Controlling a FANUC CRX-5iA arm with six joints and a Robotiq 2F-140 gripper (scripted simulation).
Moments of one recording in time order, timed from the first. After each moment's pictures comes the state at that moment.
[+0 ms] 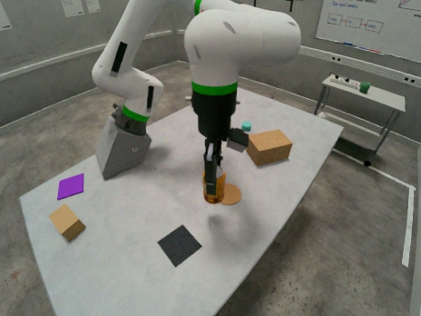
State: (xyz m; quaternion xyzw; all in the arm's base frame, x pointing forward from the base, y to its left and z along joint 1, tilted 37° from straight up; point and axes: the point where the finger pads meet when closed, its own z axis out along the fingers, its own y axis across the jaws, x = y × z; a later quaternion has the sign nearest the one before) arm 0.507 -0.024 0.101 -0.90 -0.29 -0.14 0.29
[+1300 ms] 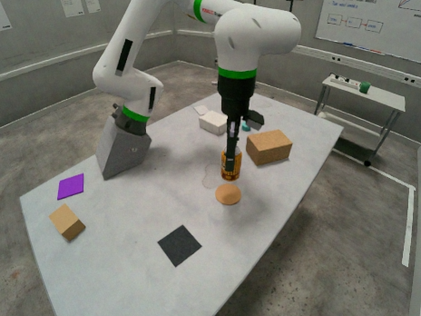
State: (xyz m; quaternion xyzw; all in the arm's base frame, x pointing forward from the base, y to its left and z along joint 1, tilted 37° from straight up) arm 0.479 0.061 0.161 -0.90 -0.29 -0.14 0.29
